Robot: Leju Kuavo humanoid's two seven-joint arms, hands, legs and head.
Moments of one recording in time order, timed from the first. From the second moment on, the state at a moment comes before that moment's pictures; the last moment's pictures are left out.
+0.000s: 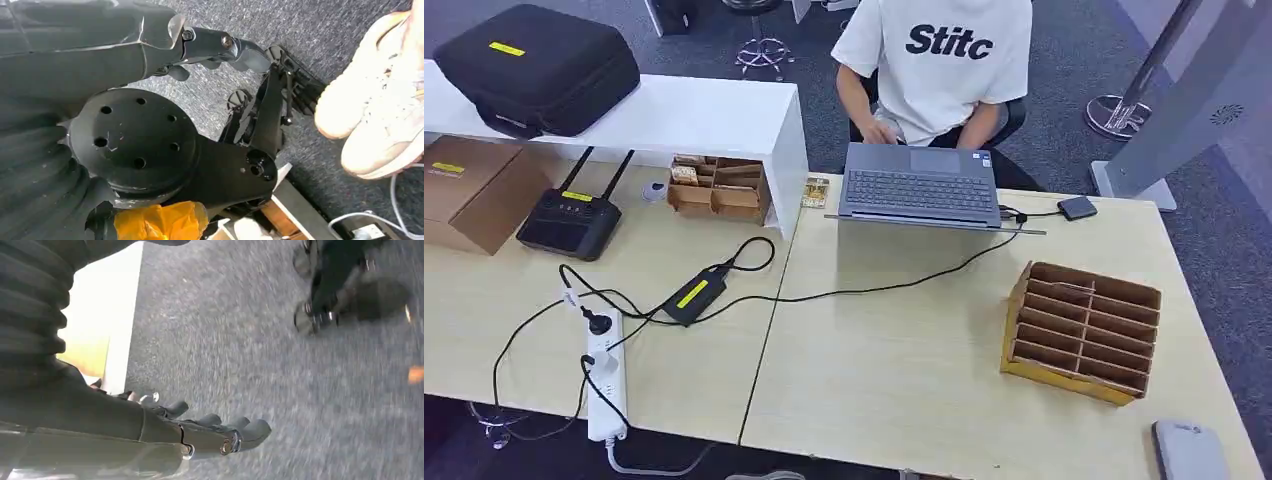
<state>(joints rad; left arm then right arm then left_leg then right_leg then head) -0.04 0.02 -0.72 -0.14 1.51 0.19 0.10 -0.01 -0.04 -0.54 -0.21 0.31 0.05 0.15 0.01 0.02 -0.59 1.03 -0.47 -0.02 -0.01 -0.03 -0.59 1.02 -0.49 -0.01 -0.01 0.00</state>
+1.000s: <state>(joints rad) -0.04 0.02 -0.75 -0.14 1.54 0.22 0.11 -0.03 -0.02 -0.60 -0.22 0.38 -0.02 0.12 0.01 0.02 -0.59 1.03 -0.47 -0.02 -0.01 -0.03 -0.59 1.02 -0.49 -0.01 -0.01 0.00</state>
